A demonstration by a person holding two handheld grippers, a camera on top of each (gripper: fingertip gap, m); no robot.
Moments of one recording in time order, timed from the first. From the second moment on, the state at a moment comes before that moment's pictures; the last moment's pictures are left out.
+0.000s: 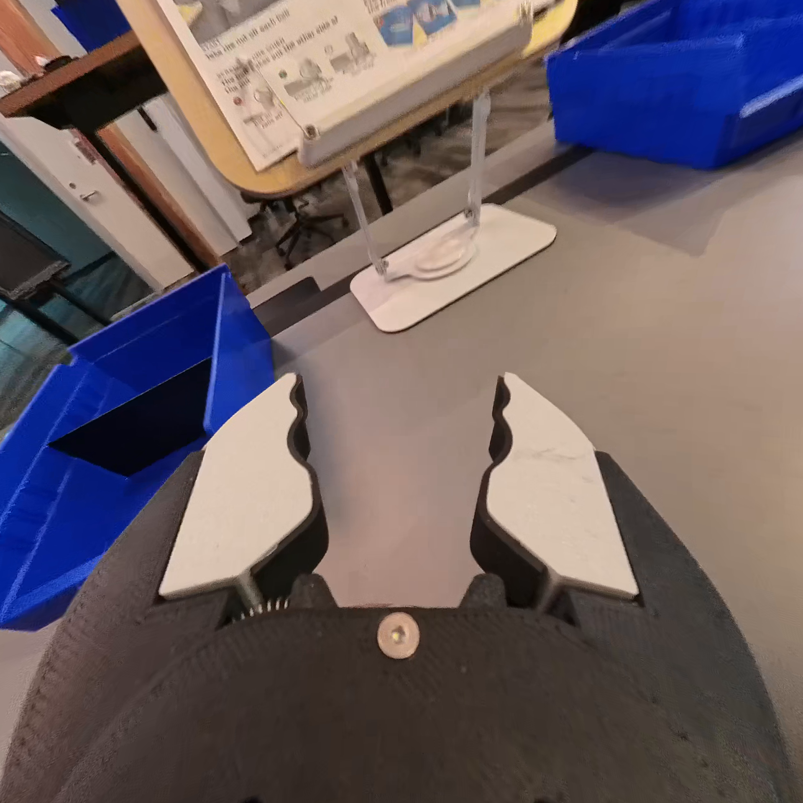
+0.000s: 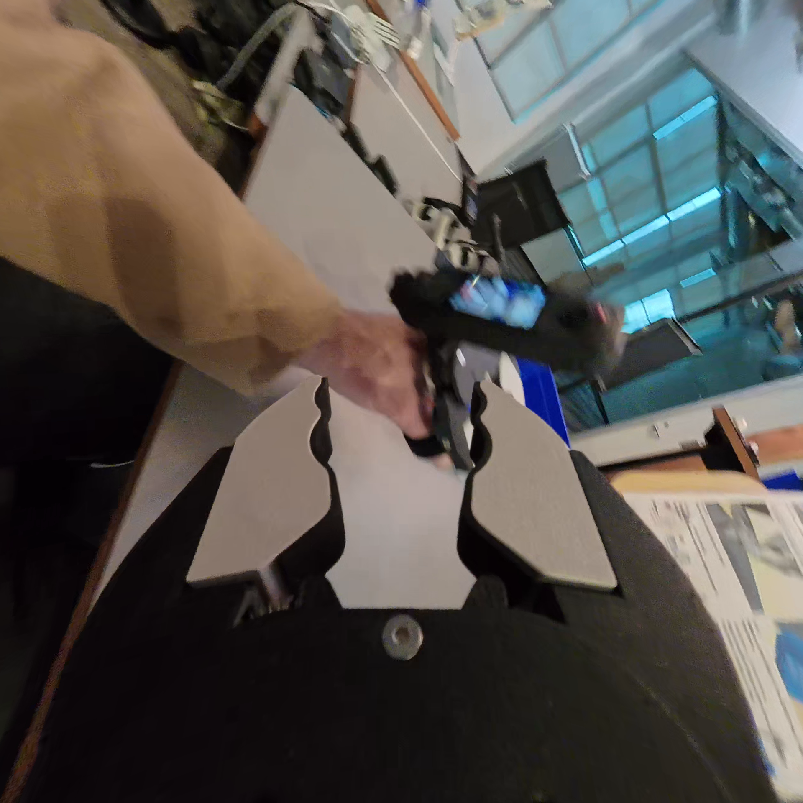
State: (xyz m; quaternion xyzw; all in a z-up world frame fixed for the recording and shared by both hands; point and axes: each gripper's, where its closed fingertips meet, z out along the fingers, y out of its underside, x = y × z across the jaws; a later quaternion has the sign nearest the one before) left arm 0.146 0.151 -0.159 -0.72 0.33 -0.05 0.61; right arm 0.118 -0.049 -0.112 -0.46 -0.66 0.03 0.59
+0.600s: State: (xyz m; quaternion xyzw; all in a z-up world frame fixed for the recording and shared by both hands) left arm 0.170 -0.109 0.008 -0.25 0.54 -0.33 0.73; right arm 0.259 0.083 -0.176 -0.71 -0.47 -0.21 0.48
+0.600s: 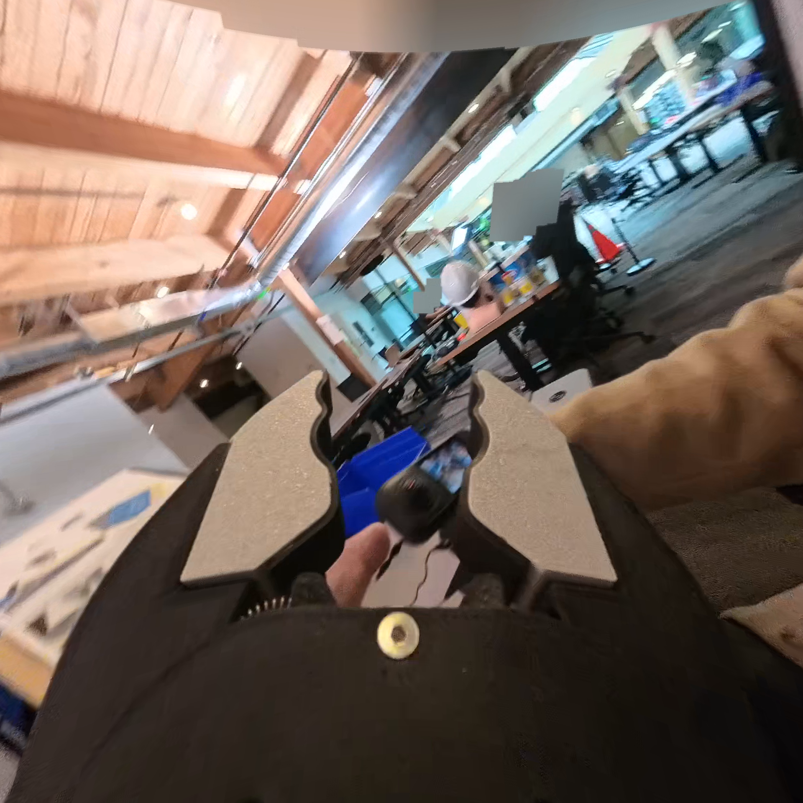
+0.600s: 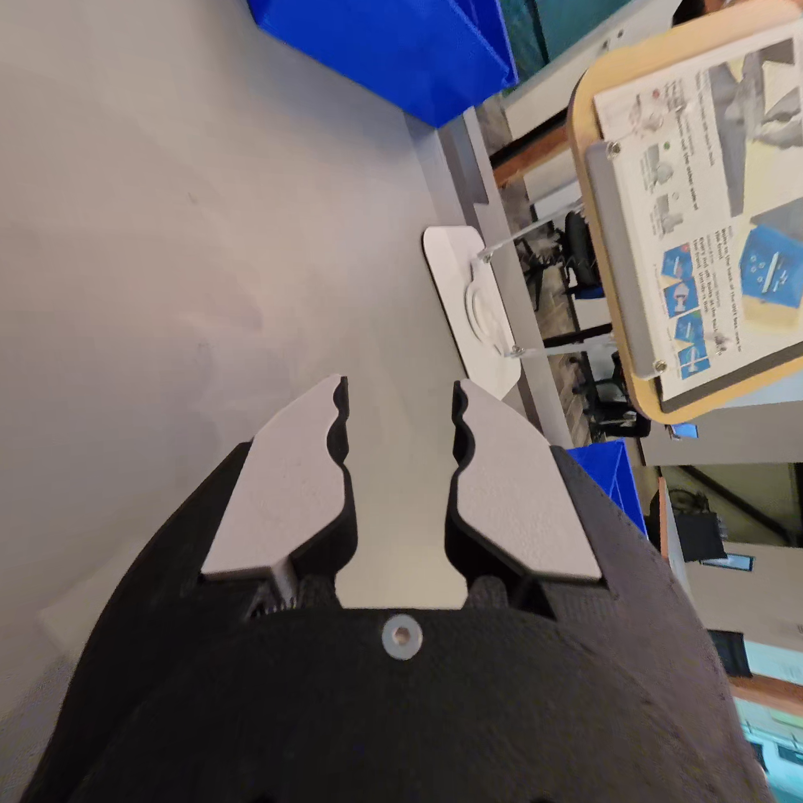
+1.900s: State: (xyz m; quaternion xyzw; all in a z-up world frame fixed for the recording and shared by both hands) left arm 0.276 -0.150 -0.097 -0.18 0.71 -0.06 0.68; right arm 0.246 0.081 -0.164 -0.69 -0.46 -0.30 0.48
